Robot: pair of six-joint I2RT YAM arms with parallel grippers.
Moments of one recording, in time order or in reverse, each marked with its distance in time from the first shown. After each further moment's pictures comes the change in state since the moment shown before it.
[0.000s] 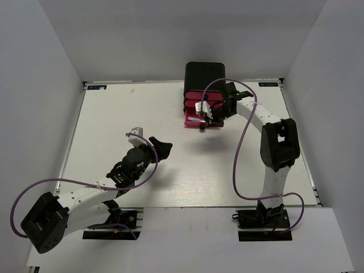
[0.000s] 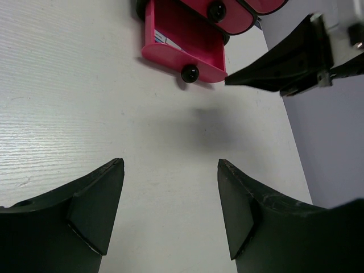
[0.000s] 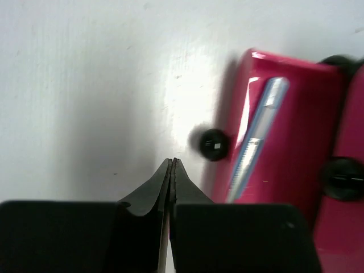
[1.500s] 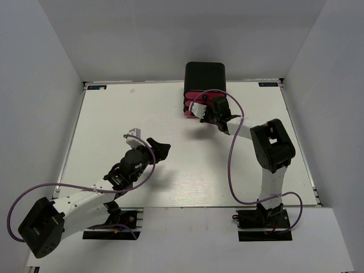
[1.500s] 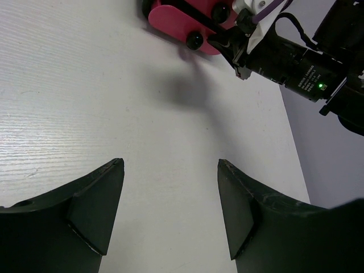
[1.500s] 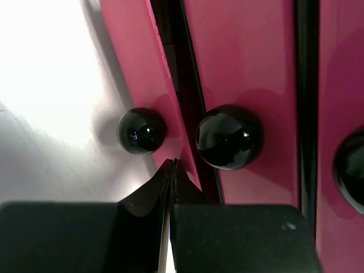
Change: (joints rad) left arm 0.000 -0.061 -0.011 -0.060 -0.012 -0.018; right arm 0.105 0.004 -0.384 0.972 0.648 0.304
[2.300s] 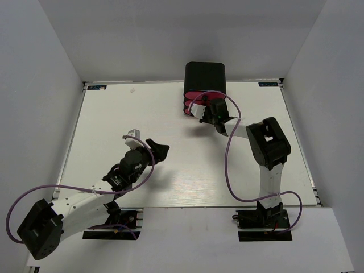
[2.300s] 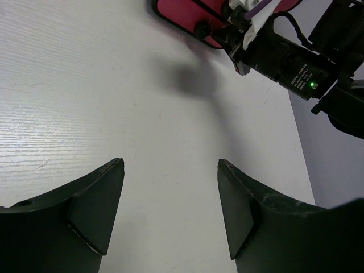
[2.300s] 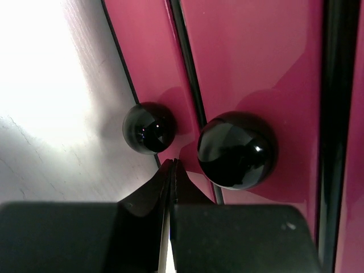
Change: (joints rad) left arm 0.000 -0.024 -0.006 -0.040 -0.011 -0.011; right arm 0.004 0.063 0.000 0.096 0.068 -0.010
